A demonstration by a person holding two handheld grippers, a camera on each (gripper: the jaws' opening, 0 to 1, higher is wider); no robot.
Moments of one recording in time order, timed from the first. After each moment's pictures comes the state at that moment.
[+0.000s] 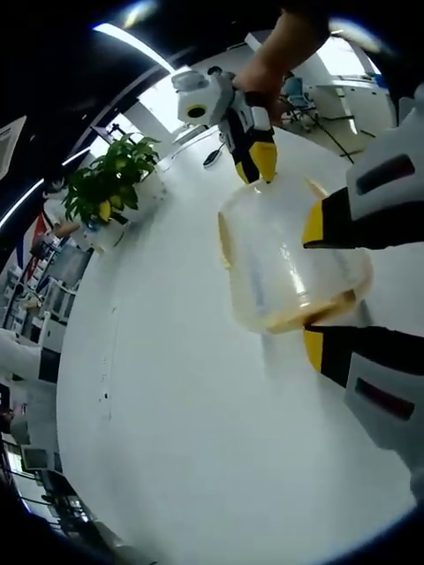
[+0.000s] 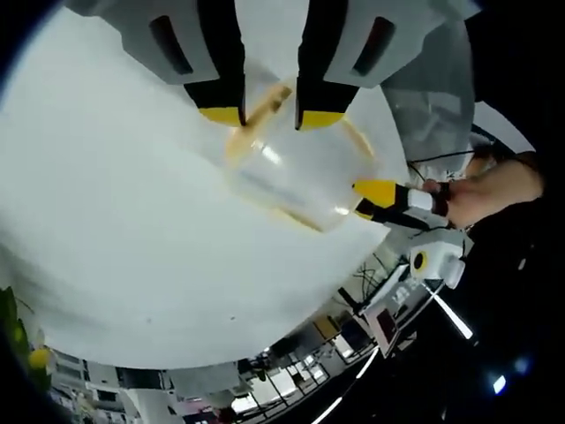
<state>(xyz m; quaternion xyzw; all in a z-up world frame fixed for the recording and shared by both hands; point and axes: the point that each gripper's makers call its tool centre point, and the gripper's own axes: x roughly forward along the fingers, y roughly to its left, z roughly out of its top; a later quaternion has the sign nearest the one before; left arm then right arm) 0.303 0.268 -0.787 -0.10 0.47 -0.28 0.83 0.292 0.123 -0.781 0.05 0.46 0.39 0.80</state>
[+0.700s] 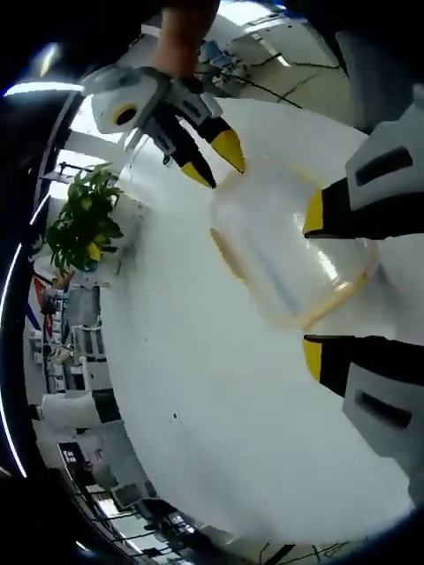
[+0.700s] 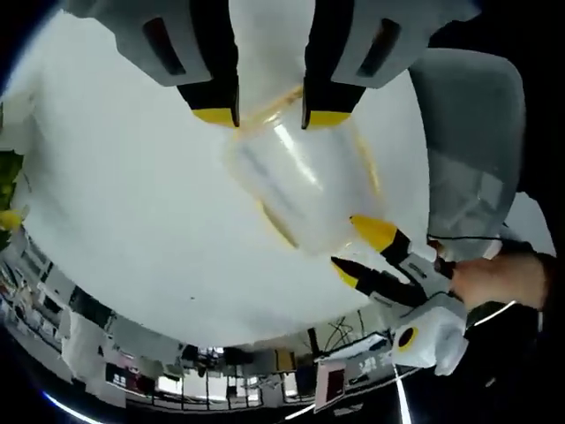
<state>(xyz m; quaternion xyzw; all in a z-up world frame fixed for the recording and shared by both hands) 0.313 0.260 -0.765 0.15 0.36 -0.33 0.86 0.299 0.126 -0.770 -0.21 0.38 0.44 0.78</state>
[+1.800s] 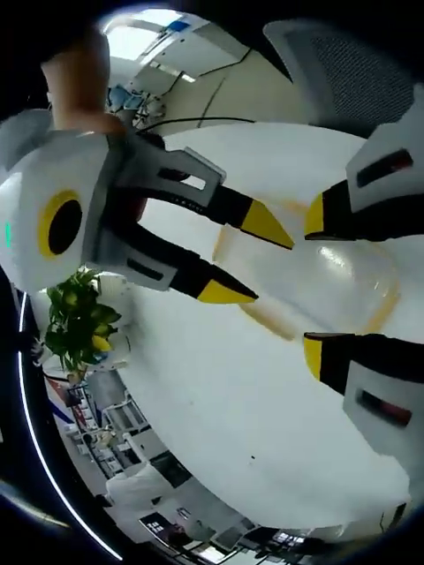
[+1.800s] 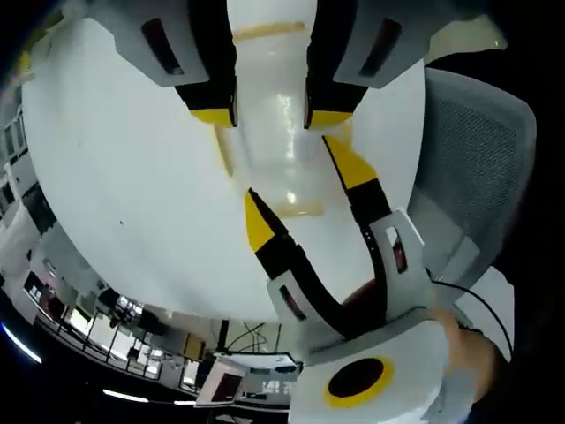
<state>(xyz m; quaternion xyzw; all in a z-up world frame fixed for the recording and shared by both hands) 0.302 0.213 -0.749 0.25 0.31 -0.45 0.80 0.302 0.202 -0.758 -0.30 0.32 0.57 0.70</state>
